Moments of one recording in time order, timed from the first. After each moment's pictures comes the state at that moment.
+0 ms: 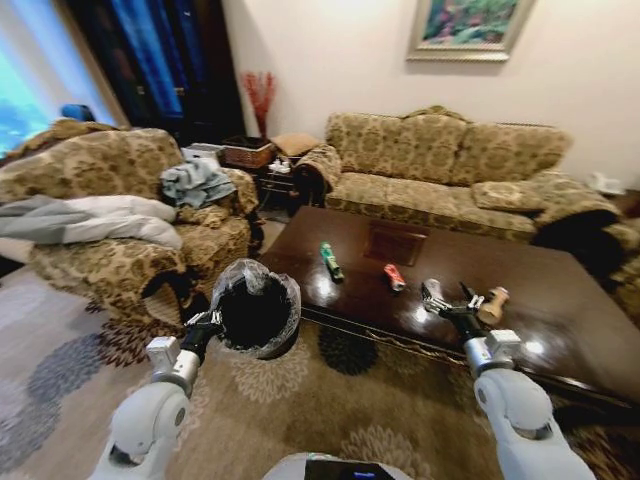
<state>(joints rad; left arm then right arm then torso) 1.60 -1.29 -0.75 -2.29 -0.42 0.41 -0.07 -1.43 1.22 0.73 2.08 0.31 -0.21 -0.04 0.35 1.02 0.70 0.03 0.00</state>
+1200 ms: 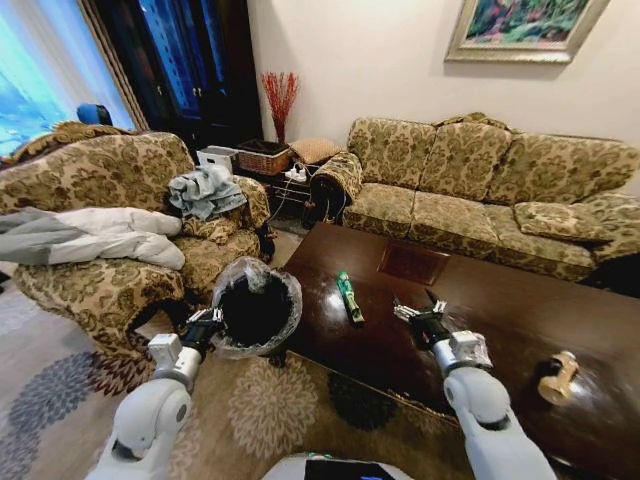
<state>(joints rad) 1.58 -1.27 -0.76 -2.29 -0.44 0.41 -0.07 -1.34 1.26 0.53 1.97 0.26 -0.20 -0.06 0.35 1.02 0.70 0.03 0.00</state>
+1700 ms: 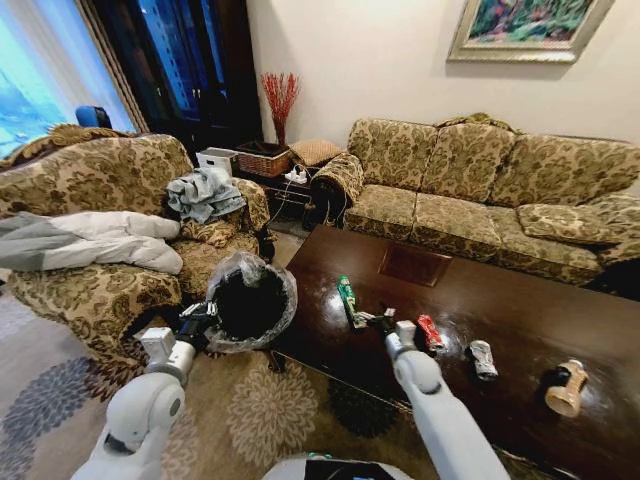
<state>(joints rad) 1.56 -1.23 -0.77 -2.30 -0.46 0.44 -0.10 -1.07 1.35 0.27 1.53 0.31 -0.23 -0.02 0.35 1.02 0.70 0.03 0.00</state>
